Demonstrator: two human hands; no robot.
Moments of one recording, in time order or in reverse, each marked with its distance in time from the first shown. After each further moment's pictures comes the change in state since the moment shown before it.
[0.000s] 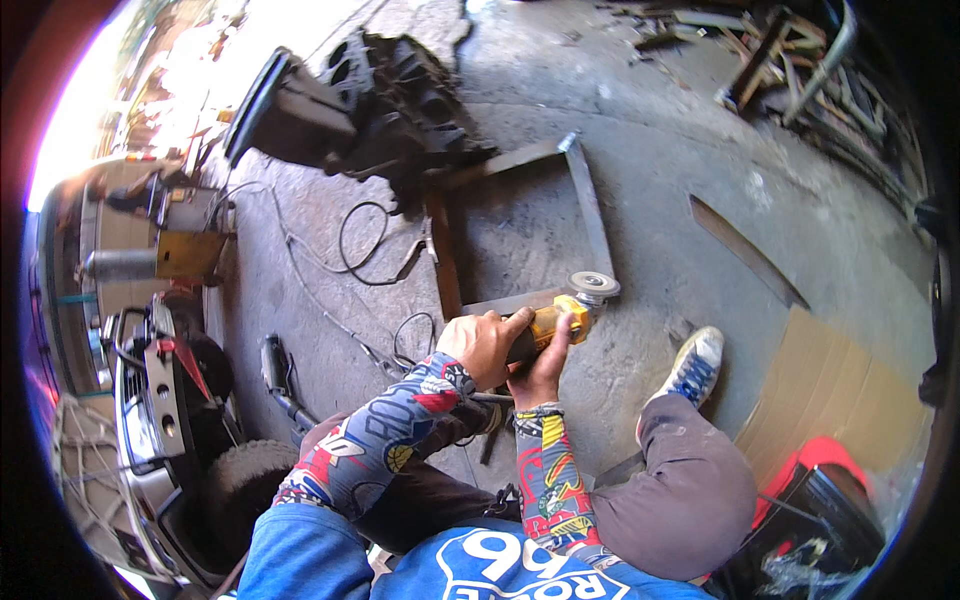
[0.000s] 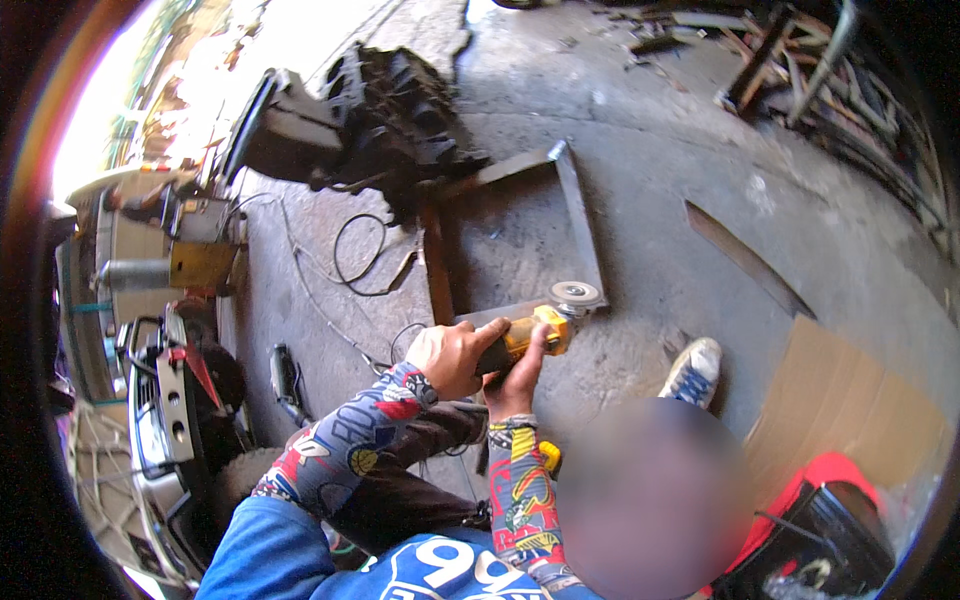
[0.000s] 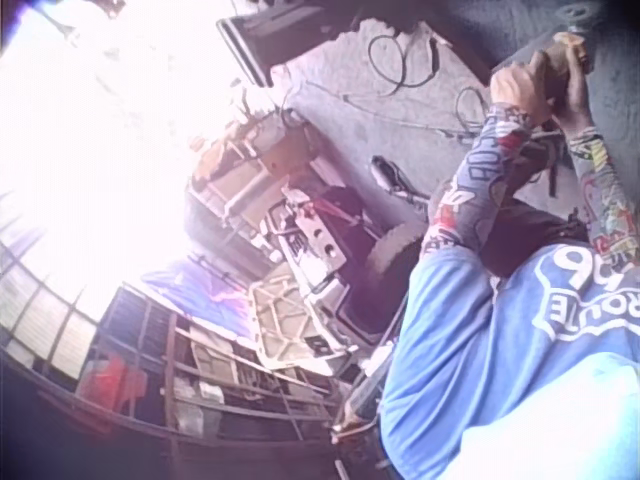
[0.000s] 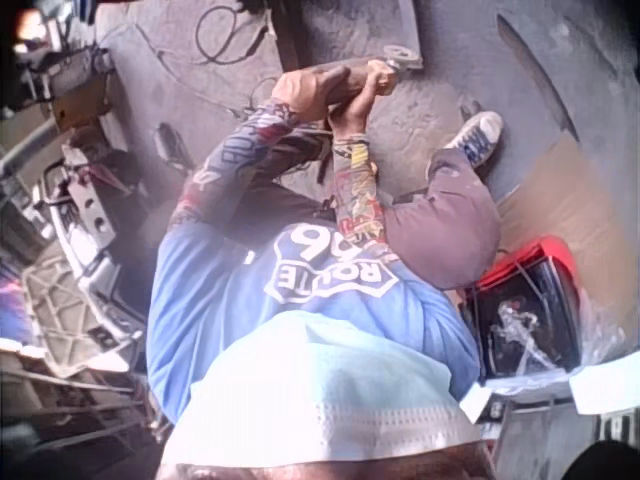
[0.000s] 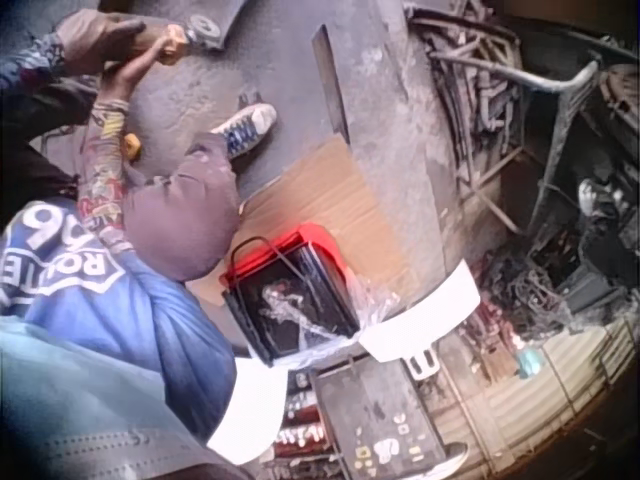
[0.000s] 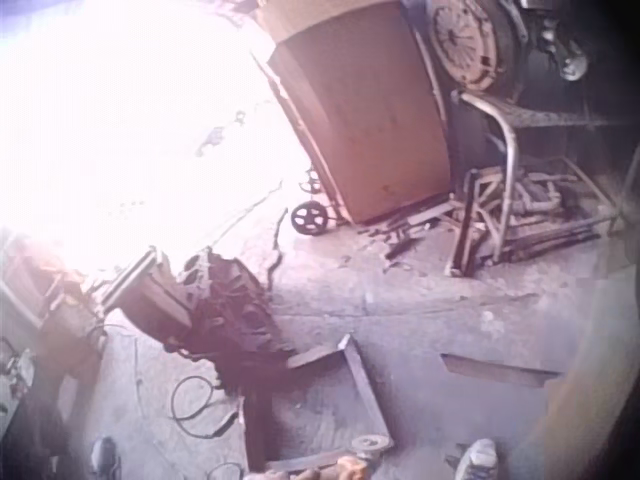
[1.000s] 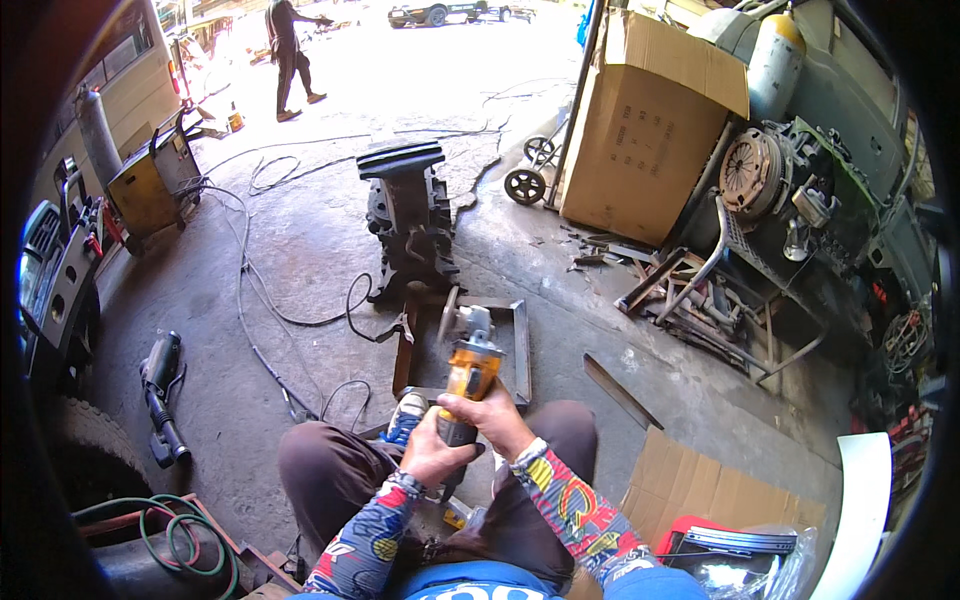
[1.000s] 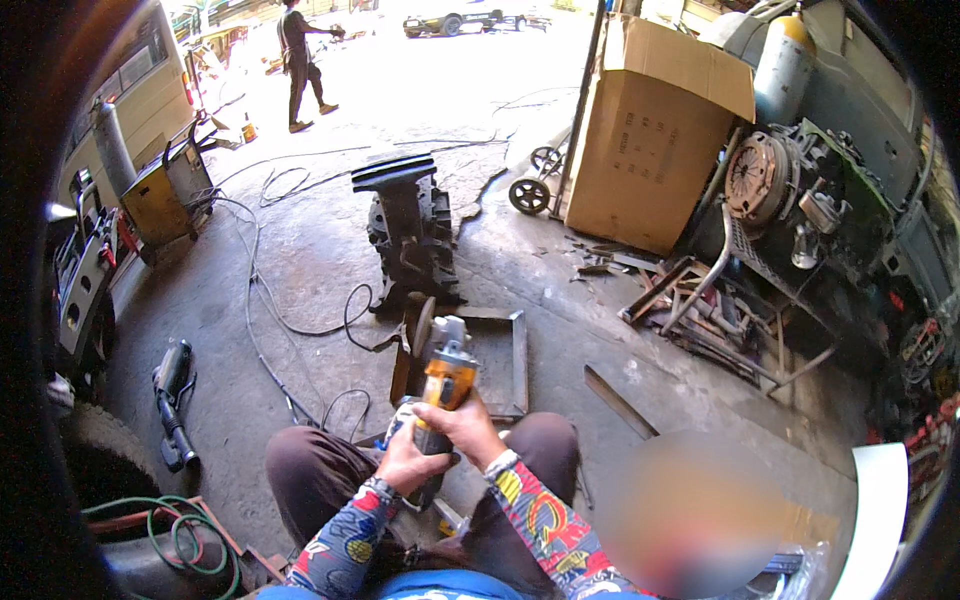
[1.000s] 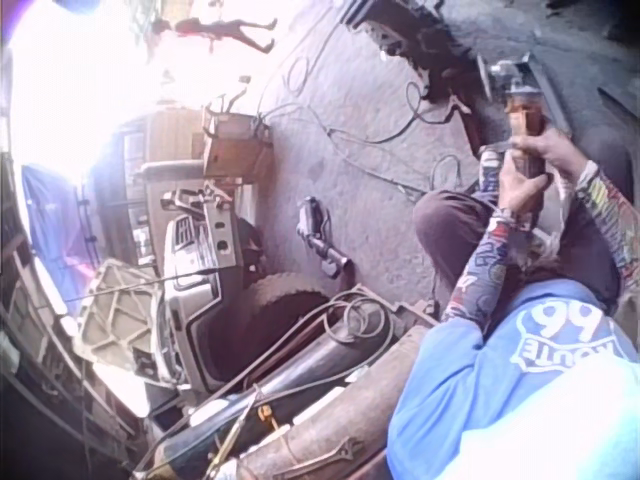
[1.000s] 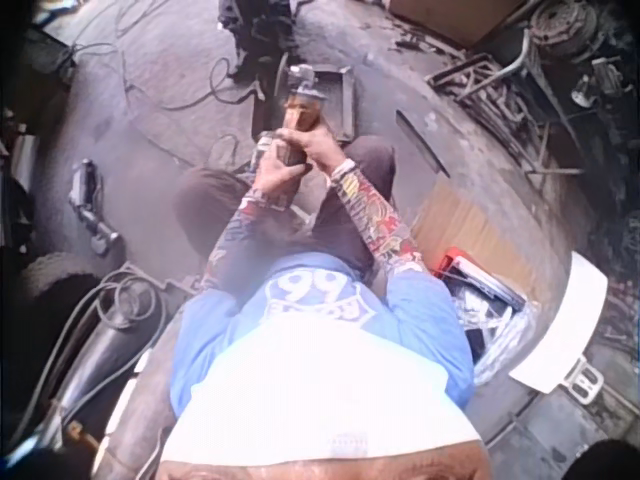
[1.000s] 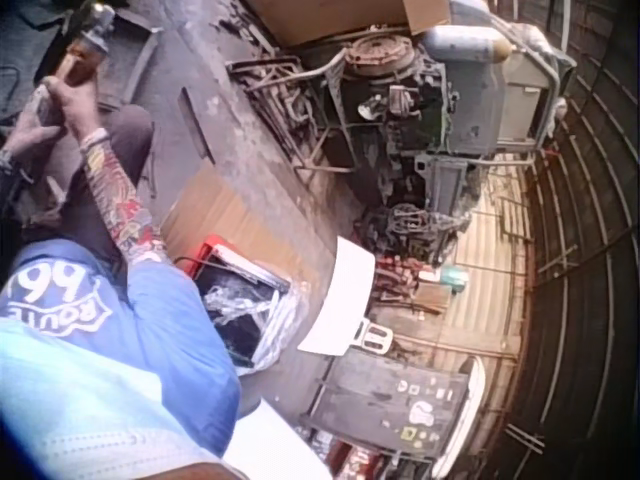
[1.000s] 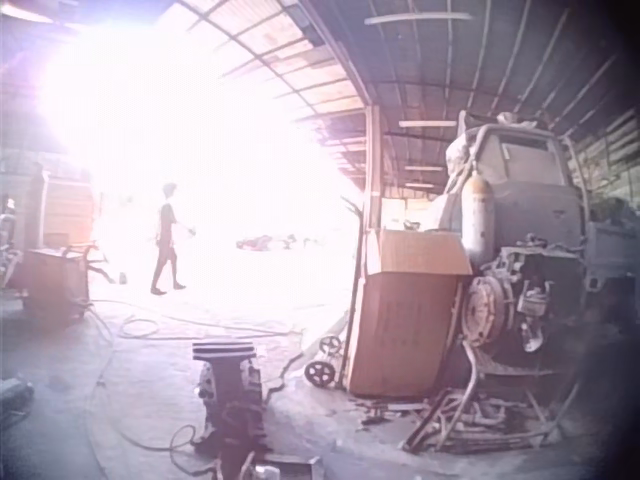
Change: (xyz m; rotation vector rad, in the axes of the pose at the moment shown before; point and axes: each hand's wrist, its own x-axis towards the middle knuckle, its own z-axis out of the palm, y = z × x) left_hand -0.210 0.041 0.066 -1.470 0.606 -0.205; right_hand -0.207 0.021 0.102 -1.479 -0.681 -0.301
